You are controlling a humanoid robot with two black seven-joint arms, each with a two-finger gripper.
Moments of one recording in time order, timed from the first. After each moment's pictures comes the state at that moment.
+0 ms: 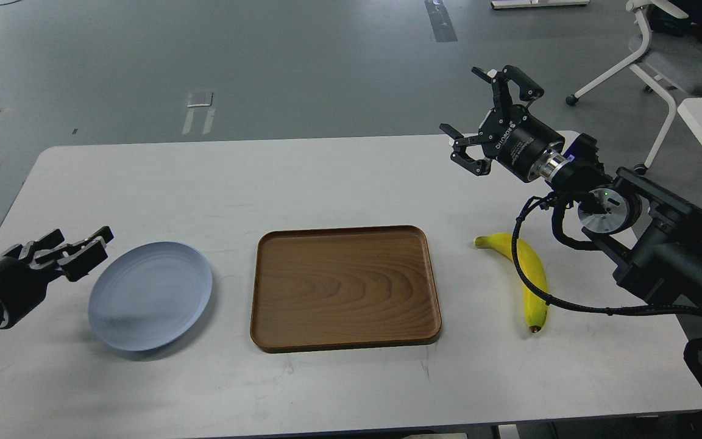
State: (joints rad) left arm -0.50 1.04 -0.17 -1.29 1.34 0.46 -0.23; right arm 0.85 -0.35 0.54 0.75 0.07 0.49 0.16
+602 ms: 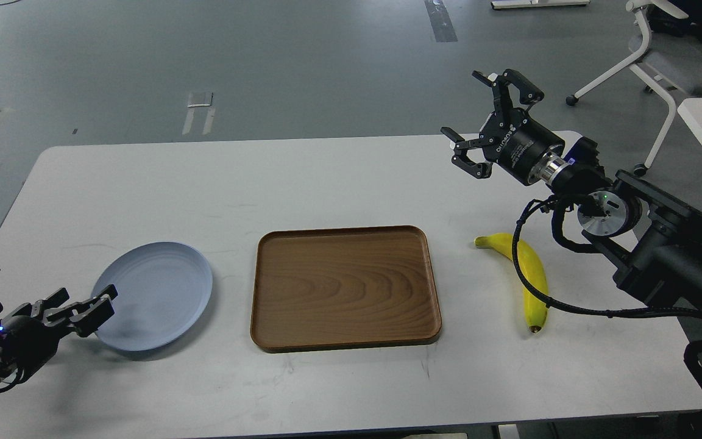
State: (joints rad) left arm -0.41 0.91 -0.12 -1.15 1.32 0.49 -0.24; right arm 0.84 -0.35 0.53 0.75 0.07 0.48 0.15
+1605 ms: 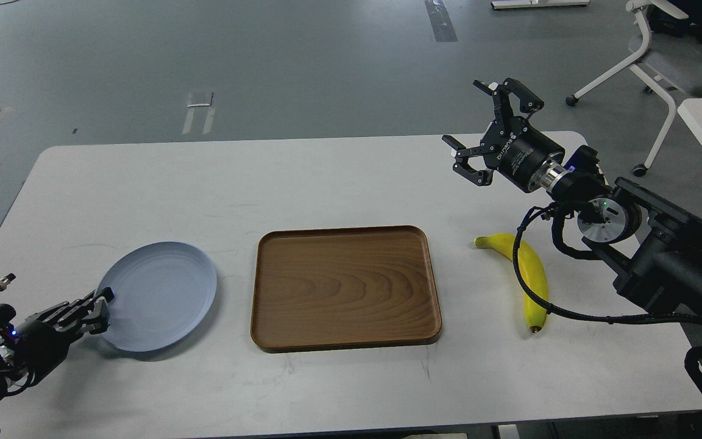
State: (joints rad) left arm -0.42 0.85 -0.11 -1.06 1.30 0.48 -0.32; right arm 0.83 -0.35 0.53 0.75 0.07 0.47 0.15
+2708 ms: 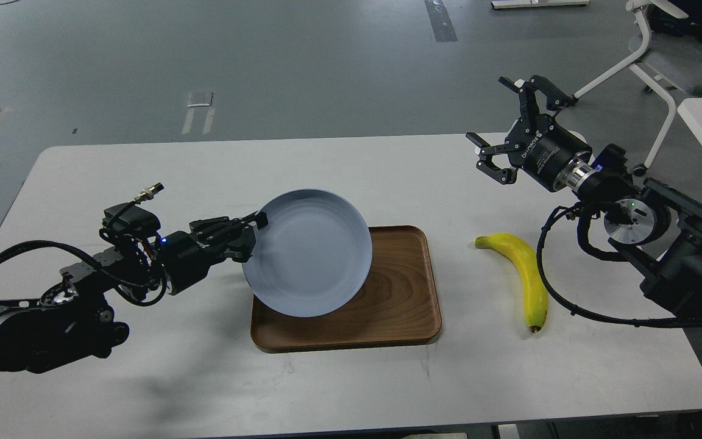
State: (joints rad) left arm -0.86 0.55 0.10 -1.14 1.33 0.41 -0.38; right arm 0.79 -0.44 0.55 0.80 0.07 0.47 0.16
